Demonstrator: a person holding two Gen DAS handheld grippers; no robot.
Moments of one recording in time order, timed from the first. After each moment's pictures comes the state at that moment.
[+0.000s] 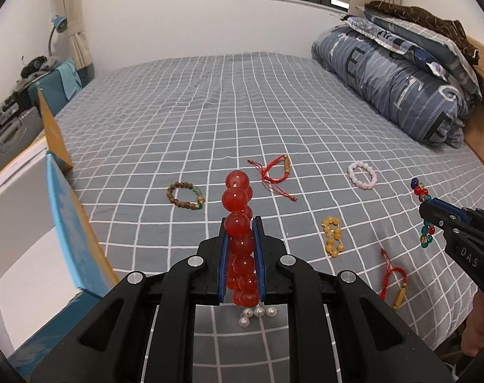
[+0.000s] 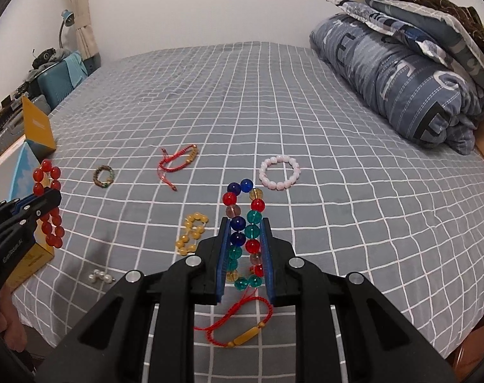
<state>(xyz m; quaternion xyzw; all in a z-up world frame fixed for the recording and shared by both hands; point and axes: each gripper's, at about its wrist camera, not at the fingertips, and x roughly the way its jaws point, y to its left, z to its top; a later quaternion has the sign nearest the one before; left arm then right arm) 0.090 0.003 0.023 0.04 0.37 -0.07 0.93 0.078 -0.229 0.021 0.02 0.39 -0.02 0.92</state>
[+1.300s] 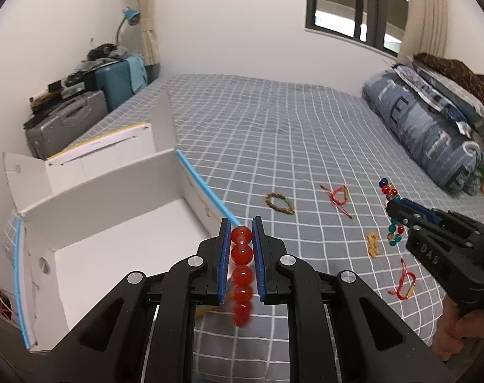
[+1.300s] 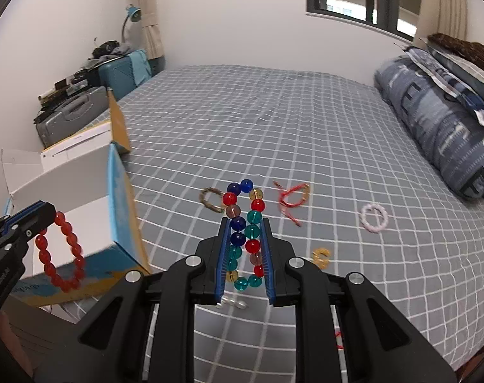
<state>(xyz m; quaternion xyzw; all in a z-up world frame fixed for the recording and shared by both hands) 0.008 0.136 0.102 -0.02 0.33 0.03 0.94 0.066 -0.071 0.086 -0.02 0.35 0.09 0.93</state>
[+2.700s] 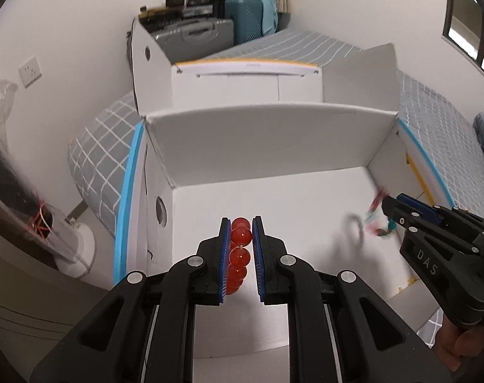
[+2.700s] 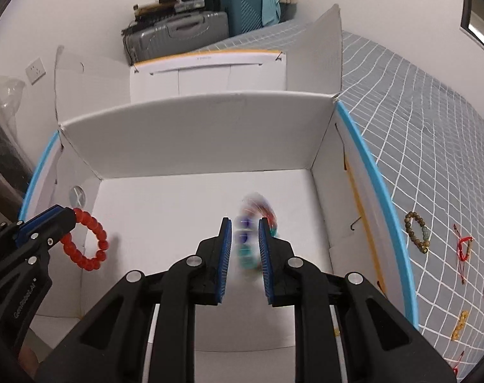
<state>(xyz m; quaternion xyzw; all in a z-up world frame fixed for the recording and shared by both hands) -0.011 0.350 0.035 -0.12 0.42 0.24 0.87 0.098 0.206 0.025 -0.13 0.42 0.29 0.85</state>
